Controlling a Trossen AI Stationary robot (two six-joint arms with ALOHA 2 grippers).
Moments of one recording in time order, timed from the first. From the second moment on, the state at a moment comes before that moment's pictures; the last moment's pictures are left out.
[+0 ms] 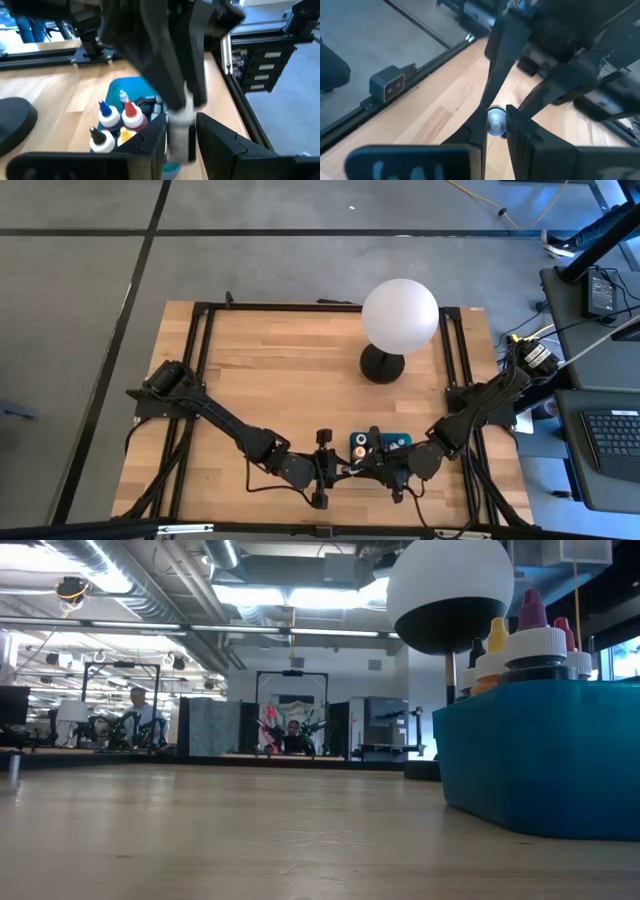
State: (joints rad) left arm -0.52 1.92 1.39 0.09 -0.49 -0.17; right arm 0.70 1.49 0.88 0.21 0.42 -0.32
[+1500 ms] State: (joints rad) left arm -0.51 1.88 1.33 -0.23 -0.66 -0.37; right arm 0.82 1.55 0.88 -0.62 0.39 0.83
